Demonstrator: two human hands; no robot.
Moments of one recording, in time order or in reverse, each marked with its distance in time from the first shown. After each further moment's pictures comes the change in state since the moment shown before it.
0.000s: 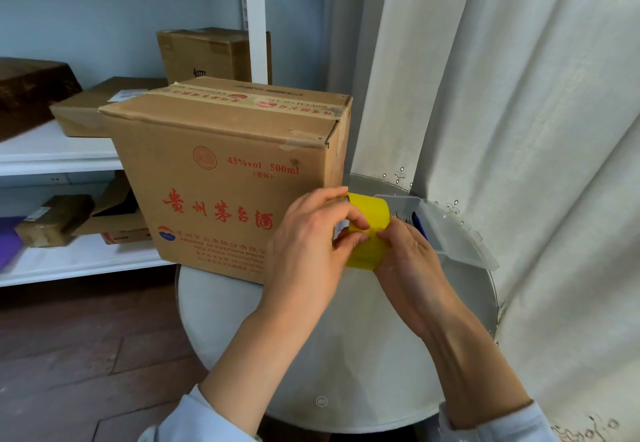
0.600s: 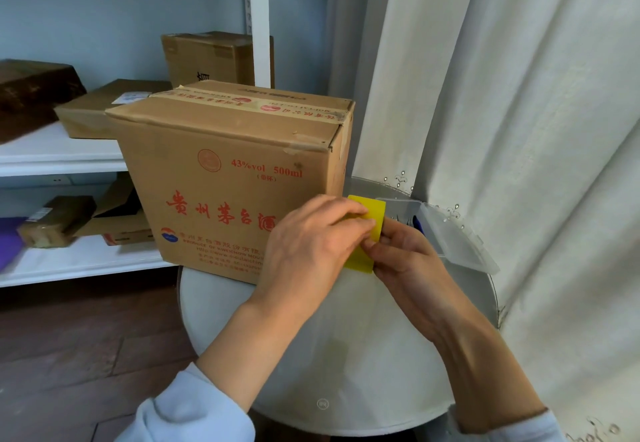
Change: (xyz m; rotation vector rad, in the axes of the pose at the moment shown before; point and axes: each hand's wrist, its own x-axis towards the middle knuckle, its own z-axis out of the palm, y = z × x) left_hand 0.003 -0.014 -0.003 0.233 0.085 0.443; right_hand -0.013 -0.017 0.001 -0.008 -0.283 -0.036
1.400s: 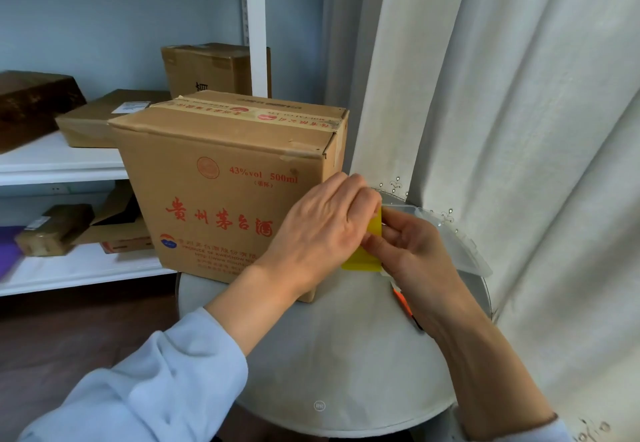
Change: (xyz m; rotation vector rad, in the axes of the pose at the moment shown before) left_hand 0.031 0.002 -0.001 0.193 -0.062 0.230; right_hand -0.011 -0.023 0.008 -0.174 0.143 -0.091
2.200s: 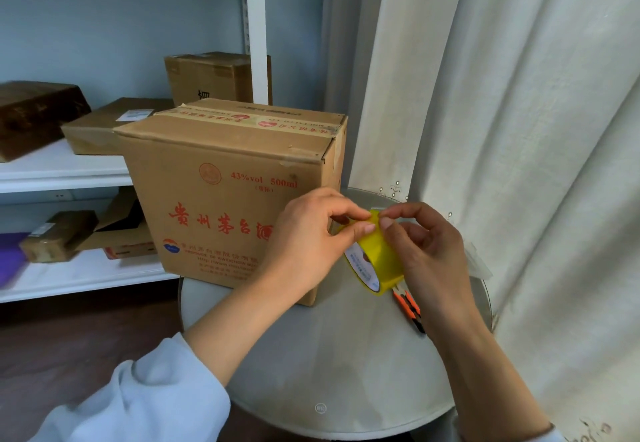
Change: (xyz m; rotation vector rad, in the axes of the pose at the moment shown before) left_hand -0.007 0.001 -0.009 -0.673 -0.044 -0.551; right_hand -0.009 -0.008 0.000 -0.162 0.314 -0.093
